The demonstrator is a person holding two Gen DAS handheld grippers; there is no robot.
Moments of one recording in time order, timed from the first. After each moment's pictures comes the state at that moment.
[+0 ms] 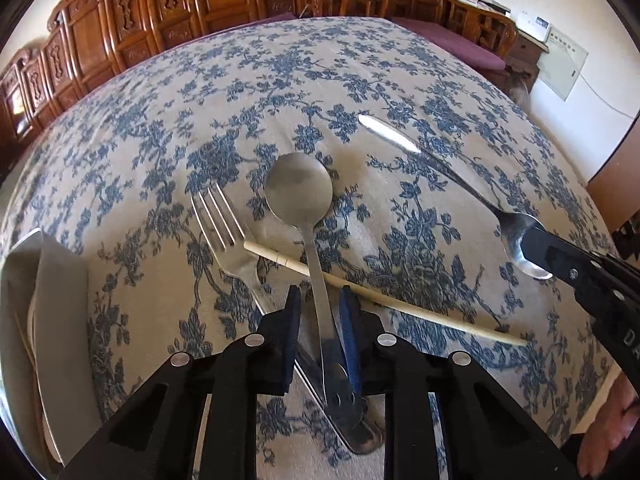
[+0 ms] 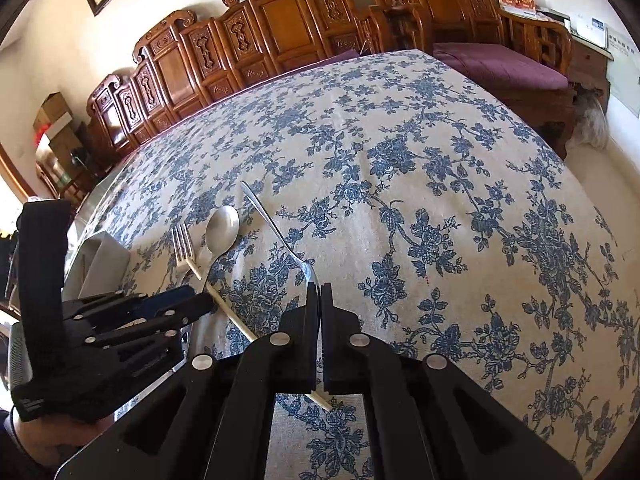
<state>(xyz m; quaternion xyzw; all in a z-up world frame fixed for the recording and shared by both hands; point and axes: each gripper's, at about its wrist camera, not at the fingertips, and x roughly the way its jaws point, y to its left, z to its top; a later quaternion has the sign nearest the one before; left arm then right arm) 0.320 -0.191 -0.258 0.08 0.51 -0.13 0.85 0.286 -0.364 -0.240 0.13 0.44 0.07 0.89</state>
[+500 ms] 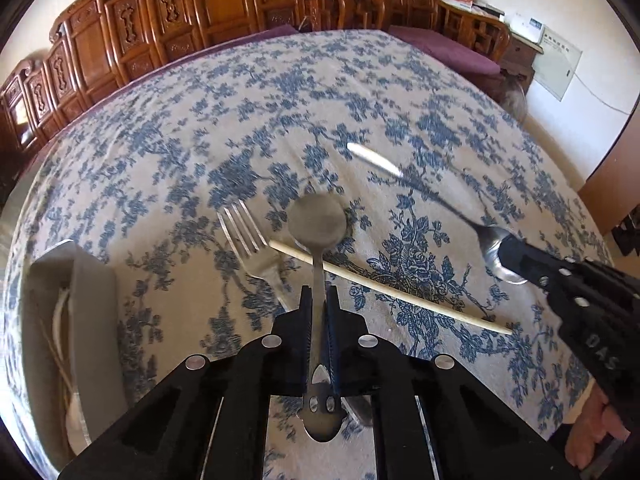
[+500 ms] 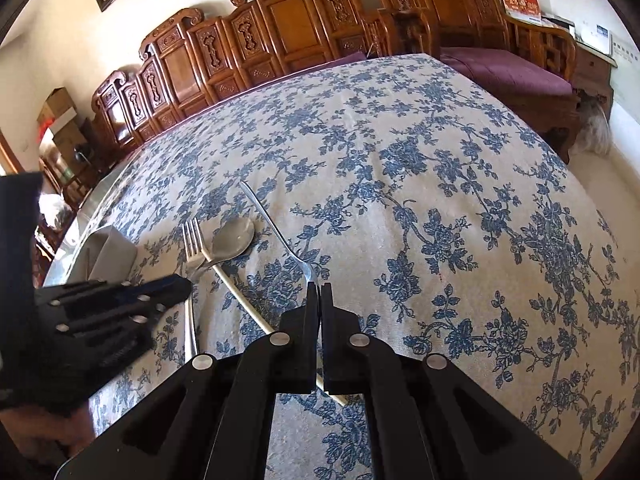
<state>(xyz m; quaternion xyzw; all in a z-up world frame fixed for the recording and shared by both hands) 0.306 -0.178 -0.229 0.09 0.49 -0.13 0.86 0.278 -0.350 -0.236 0.12 0.43 0.08 0.89</state>
